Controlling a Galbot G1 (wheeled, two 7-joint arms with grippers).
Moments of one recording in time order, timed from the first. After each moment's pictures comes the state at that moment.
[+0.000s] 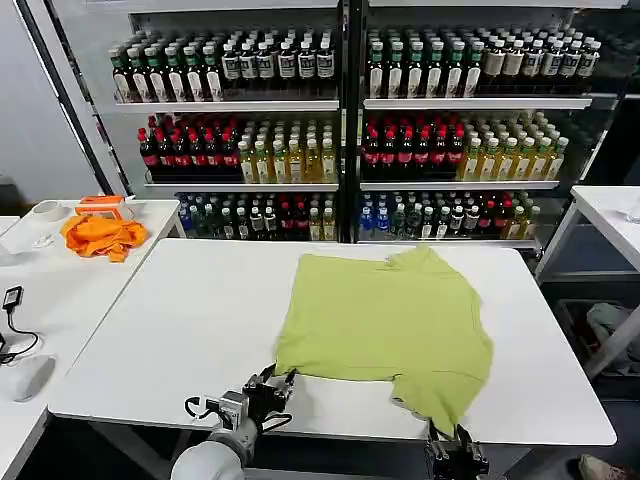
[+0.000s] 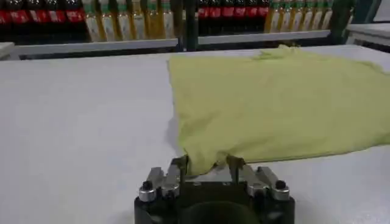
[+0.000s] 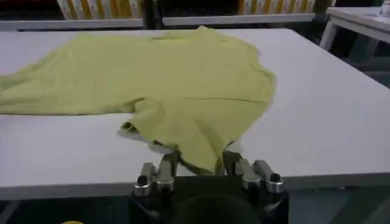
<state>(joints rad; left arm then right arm) 1.30 -1.22 -0.18 -1.95 -0.35 0.57 -0.16 -1.80 1.38 0.44 2.24 0.23 -0.46 0.29</state>
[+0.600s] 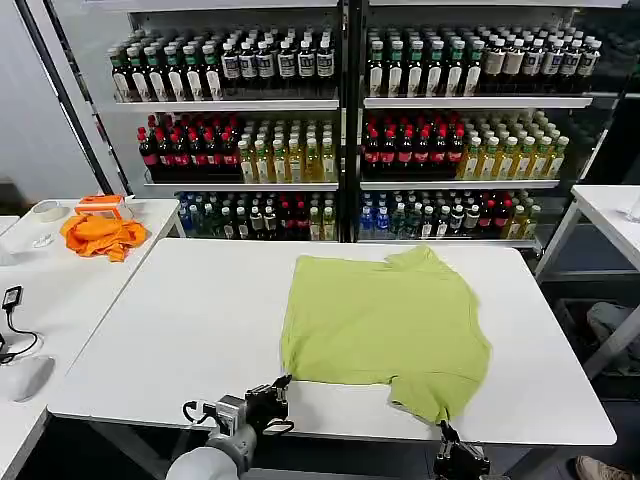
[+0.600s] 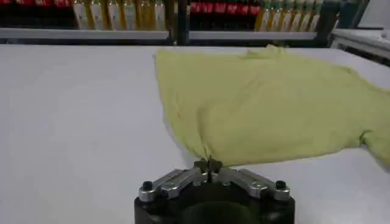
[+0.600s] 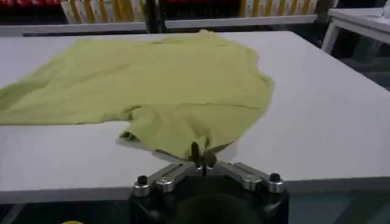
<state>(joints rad) 1.35 -1.21 -0.20 -2.03 -0.41 0.57 -0.15 -1.84 1.35 0.47 2.31 0.23 -0.43 0.28</state>
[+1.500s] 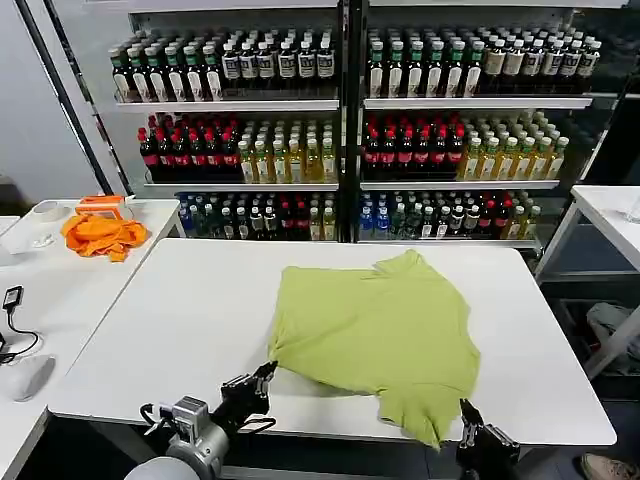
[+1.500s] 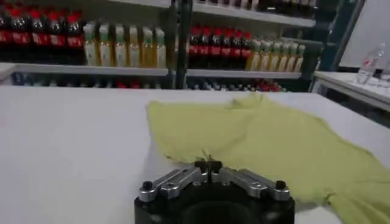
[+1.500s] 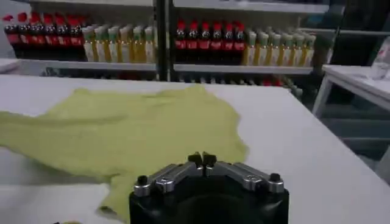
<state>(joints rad) 1.43 -1.12 -0.31 -2.23 -0.52 0.57 -0.14 -1.86 1.25 0.55 2.44 0.24 -0.42 0.24</state>
